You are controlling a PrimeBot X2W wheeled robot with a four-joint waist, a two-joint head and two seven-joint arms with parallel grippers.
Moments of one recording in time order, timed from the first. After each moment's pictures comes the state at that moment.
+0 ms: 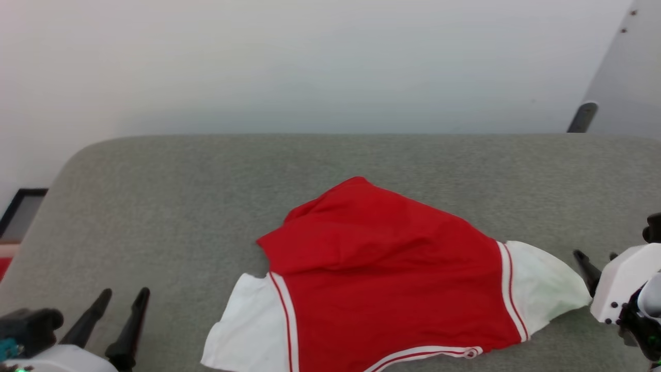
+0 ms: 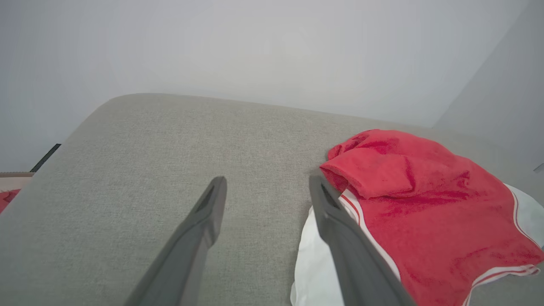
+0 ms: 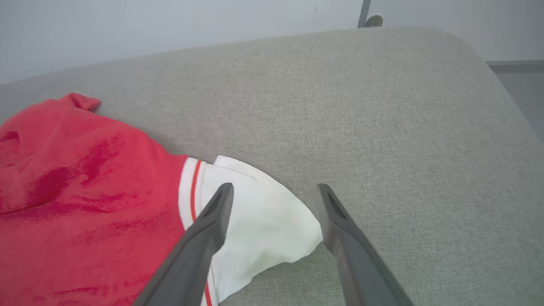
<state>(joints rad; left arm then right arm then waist) 0.12 0.57 -0.07 -0.05 -0.75 -0.02 0.03 -0.29 -0.24 -0.16 0.32 0.30 0.13 0.57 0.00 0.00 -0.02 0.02</state>
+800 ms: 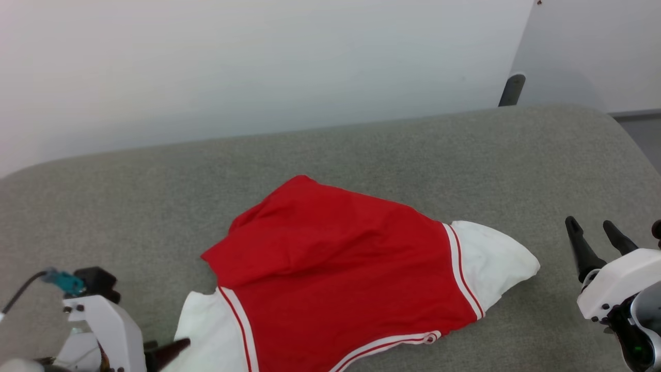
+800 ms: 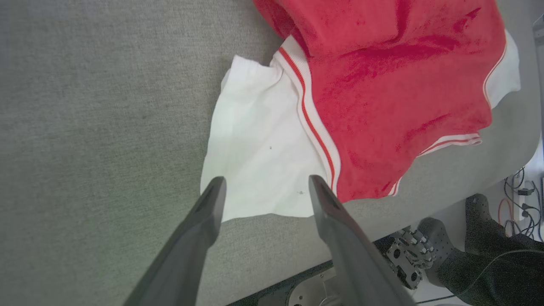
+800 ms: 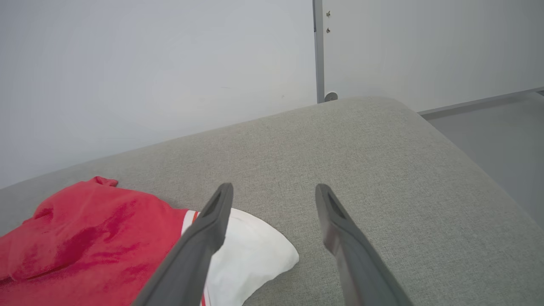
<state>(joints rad) -0.07 0.70 -0.23 -0.01 -1.06 0.09 0.78 -0.21 -0.13 -0.17 0.09 0.33 0.13 0.35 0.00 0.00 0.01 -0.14</state>
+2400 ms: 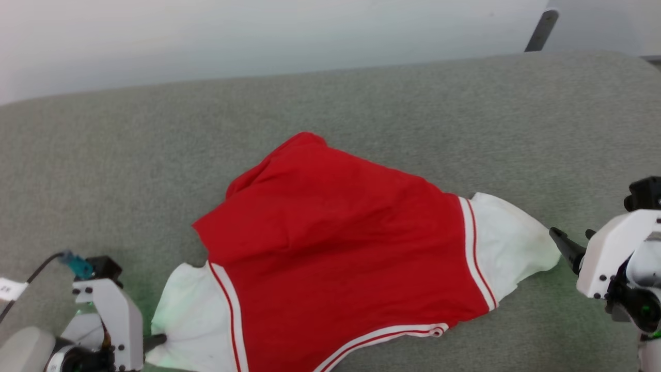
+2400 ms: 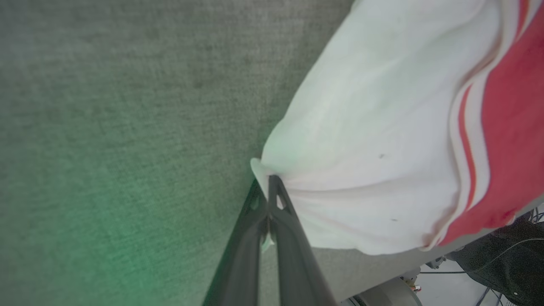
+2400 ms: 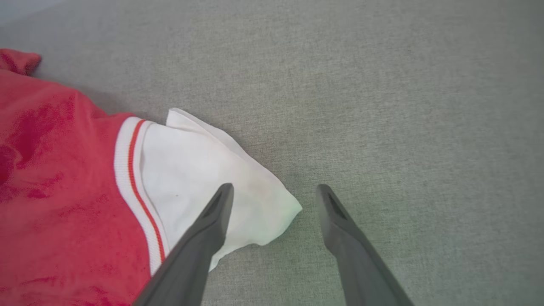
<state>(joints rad) -0.29 0.64 -0.36 0.39 -1.00 -0.04 0.81 -0.34 -0.20 -0.13 0.17 0.36 0.13 0.75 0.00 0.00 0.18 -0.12</state>
